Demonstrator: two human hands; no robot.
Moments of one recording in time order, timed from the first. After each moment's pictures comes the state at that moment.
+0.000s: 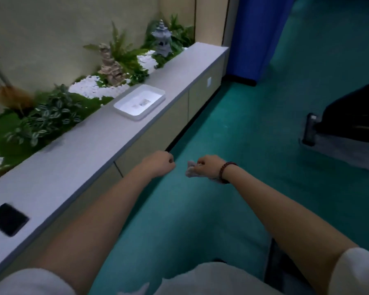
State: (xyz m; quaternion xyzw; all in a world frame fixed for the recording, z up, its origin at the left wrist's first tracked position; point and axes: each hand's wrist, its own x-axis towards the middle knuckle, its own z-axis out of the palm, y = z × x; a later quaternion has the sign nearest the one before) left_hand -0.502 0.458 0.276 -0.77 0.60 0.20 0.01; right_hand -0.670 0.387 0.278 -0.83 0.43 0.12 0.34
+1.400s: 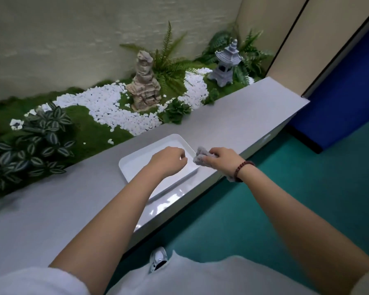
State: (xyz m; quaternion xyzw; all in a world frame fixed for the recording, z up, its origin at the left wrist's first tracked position) left_hand -0.103 -0.032 0.254 -0.85 0.45 0.21 -0.14; right_hand -0.237 -0.157 0.286 -0.87 0.35 0.08 0.34
